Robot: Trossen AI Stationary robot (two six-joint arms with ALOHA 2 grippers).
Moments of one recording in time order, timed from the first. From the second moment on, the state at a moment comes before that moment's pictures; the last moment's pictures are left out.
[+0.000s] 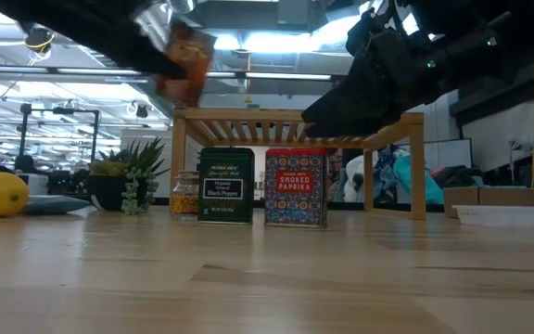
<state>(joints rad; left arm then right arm) 0.18 0.76 0.51 -0.03 -0.30 0.30 0.20 1.60 0.60 0.60 0.30 0.16</state>
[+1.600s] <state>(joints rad) -0.27 0.68 0.01 0.34 -0.35 0.03 0.20 1.60 0.60 0.60 0.29 0.19</state>
